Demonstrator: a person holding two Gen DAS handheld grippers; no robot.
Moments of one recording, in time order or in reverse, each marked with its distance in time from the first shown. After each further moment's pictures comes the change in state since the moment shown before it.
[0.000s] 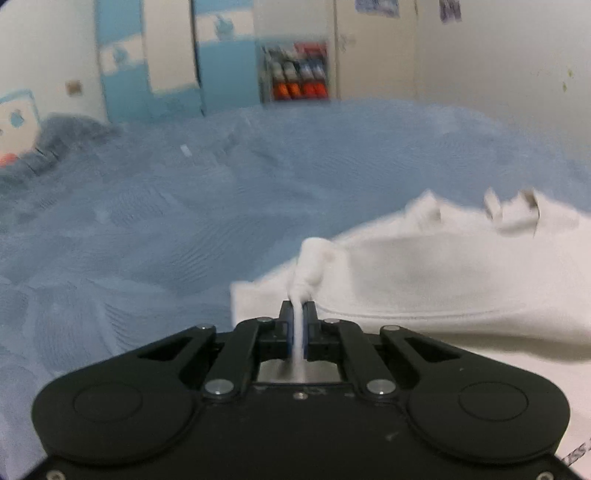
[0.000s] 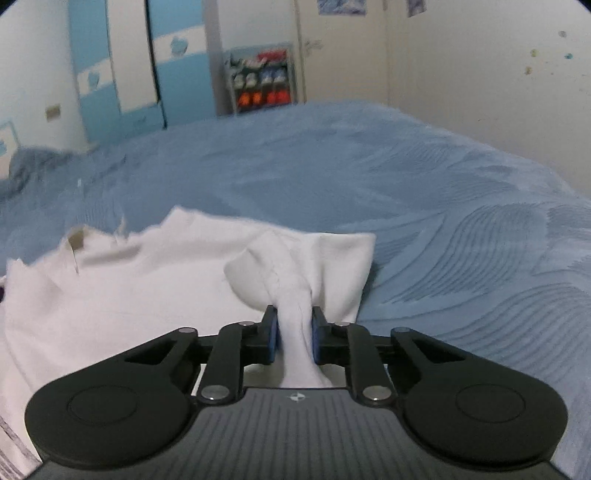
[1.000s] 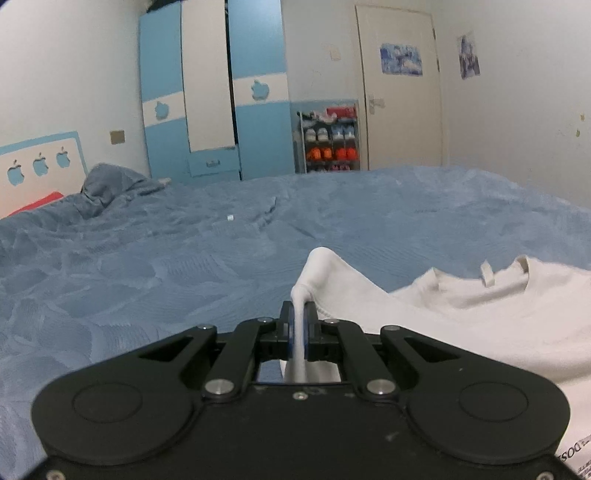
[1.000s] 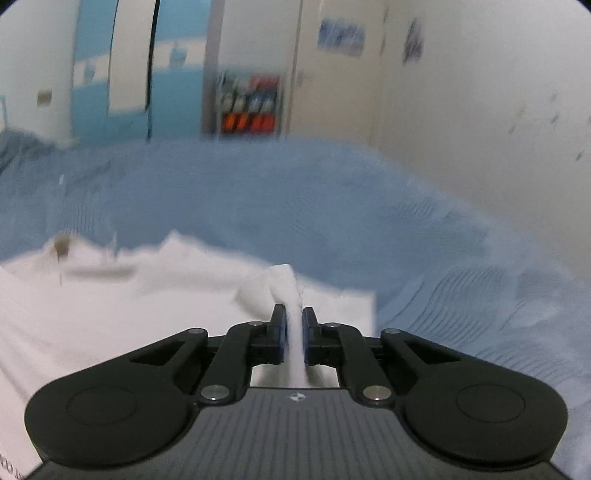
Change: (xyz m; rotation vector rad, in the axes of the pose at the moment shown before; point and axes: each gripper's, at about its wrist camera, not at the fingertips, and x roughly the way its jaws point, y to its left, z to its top) left arm -0.074 0.003 0.008 -0.034 -0.179 0.078; right arm -0.011 0.037 0.008 -0.129 -0.146 -0.160
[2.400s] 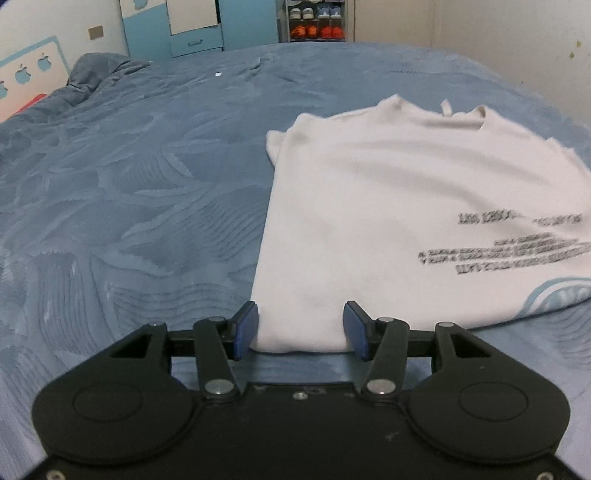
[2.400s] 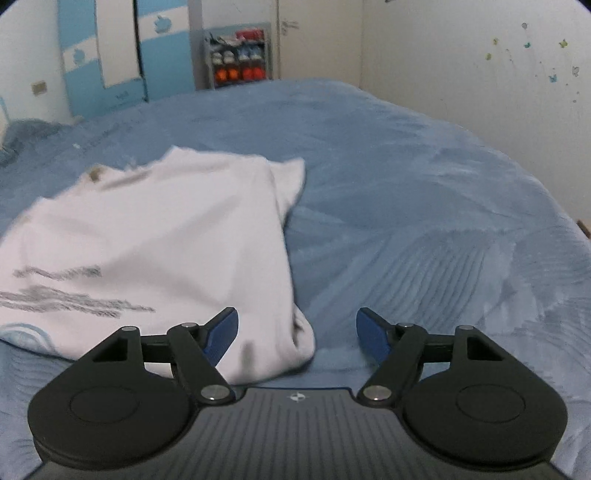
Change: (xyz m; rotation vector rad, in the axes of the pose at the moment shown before) left arm -0.090 -0.004 -0.095 0.007 0.449 -0.051; right arm -0.096 -0.069 -0.074 0.080 0.263 0.050
